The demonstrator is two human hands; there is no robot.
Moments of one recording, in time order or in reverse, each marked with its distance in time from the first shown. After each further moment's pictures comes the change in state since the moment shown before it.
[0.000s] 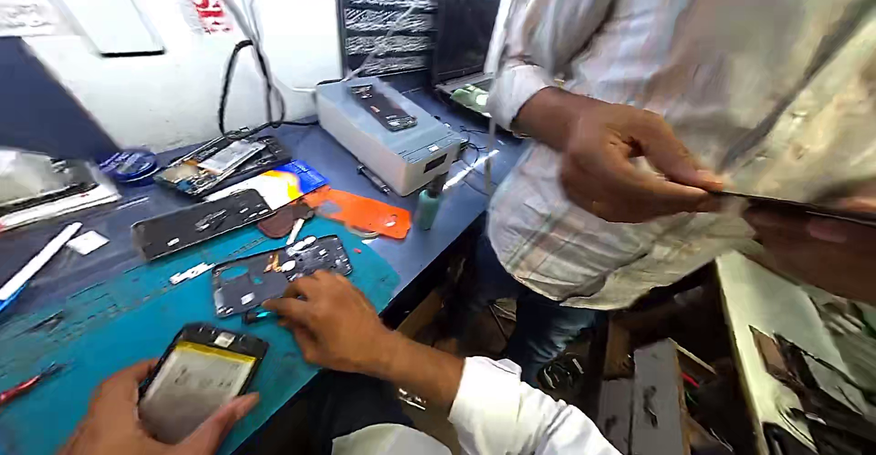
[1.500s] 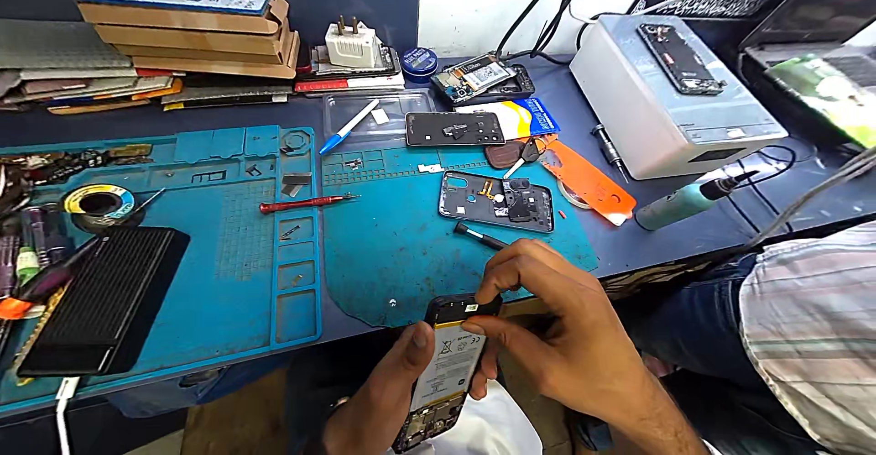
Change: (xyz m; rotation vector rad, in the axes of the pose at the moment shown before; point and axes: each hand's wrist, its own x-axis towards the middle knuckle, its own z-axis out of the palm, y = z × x) left_hand -0.059 0.005 0.056 -1.737 -0.377 0.247; right_hand -0.001 -0.063 -0.072 0.425 -0.192 -0.067
